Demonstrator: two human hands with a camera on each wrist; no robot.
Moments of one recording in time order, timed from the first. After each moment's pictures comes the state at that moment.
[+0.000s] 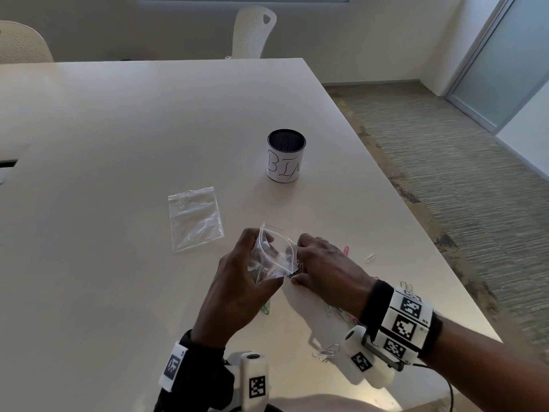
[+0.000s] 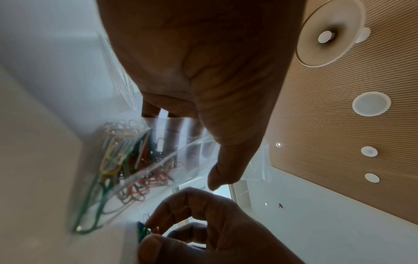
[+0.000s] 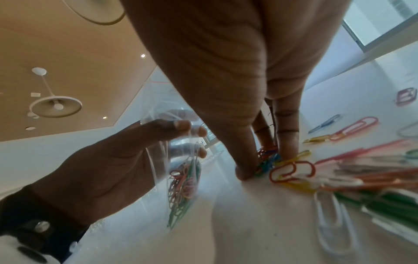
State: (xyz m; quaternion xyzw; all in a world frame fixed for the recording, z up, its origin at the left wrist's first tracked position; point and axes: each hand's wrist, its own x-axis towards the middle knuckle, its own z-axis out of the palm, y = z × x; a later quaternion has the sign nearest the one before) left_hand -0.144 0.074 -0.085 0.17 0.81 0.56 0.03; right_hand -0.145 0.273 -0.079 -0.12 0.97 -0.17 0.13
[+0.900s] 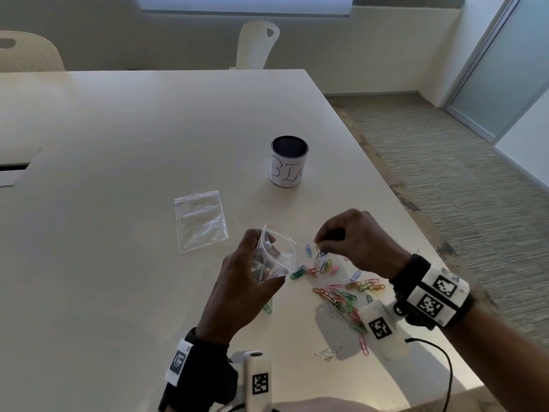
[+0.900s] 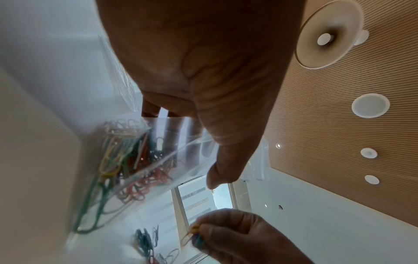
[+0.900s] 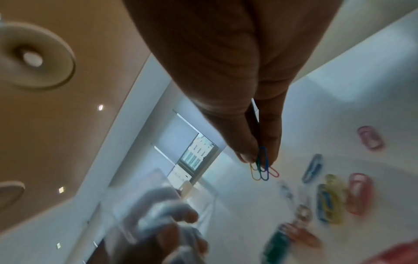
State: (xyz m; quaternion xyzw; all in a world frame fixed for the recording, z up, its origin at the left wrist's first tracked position) left_hand -0.142 0.072 -0.085 0.17 0.81 0.56 0.03; right_hand -0.161 0.317 -0.040 -0.02 0.93 -0.36 0.05
